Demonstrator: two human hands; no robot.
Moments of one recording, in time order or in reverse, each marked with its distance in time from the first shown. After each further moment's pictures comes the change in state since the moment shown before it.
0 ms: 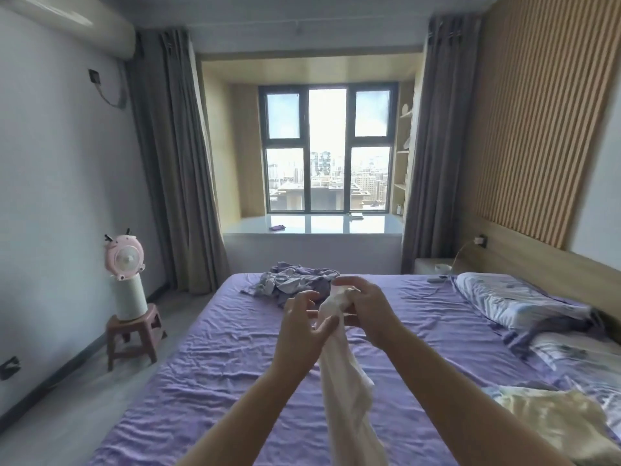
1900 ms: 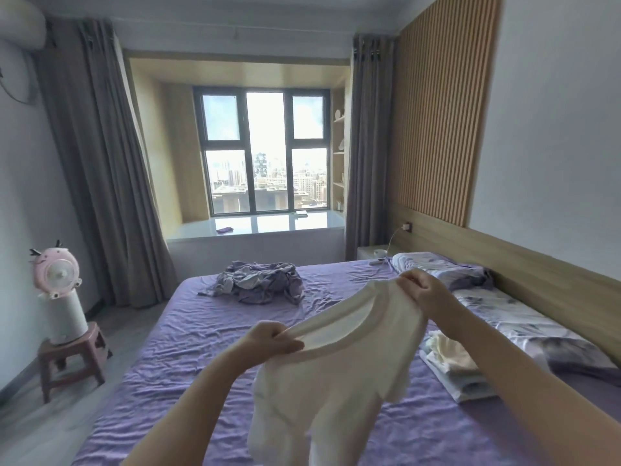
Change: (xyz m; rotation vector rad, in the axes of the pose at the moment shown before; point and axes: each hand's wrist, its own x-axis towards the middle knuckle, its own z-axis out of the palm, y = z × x) left_hand -0.069 -0.023 -0.101 0.188 -0.664 -0.092; right_hand -0.179 -0.034 -0.060 -0.492 0.322 -0.129
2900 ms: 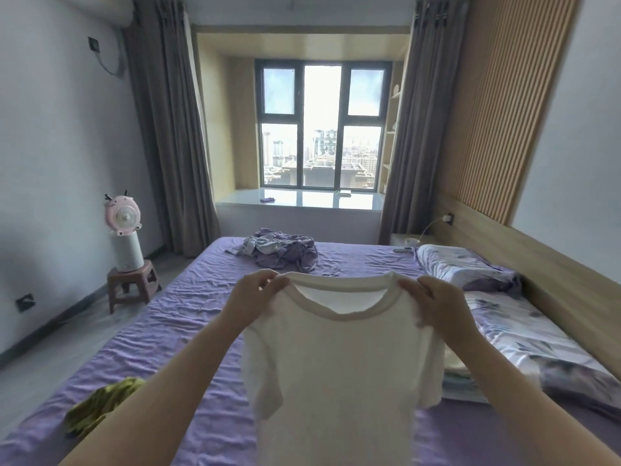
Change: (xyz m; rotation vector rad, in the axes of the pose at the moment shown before) left_hand 0.002 0.152 0.162 0.016 0.607 -0.022; right_hand 0.006 0.133 -0.199 -0.173 -0.016 -0.289
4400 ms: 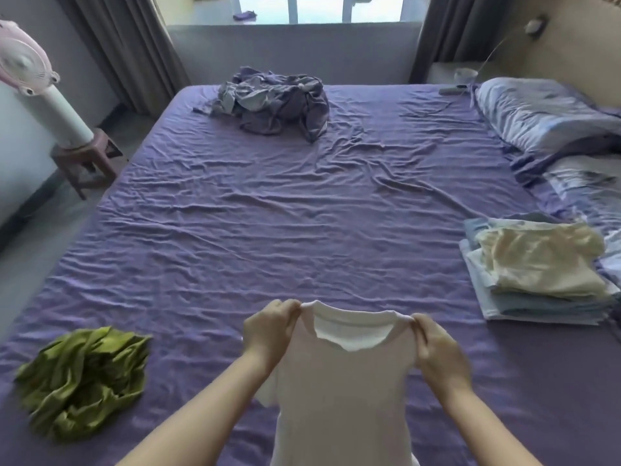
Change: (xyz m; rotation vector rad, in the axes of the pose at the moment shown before) left_hand 0.057 -0.321 0.207 0.584 -0.386 -0.232; right_hand -0.023 0.264 0.297 -0.348 -0.339 0.536
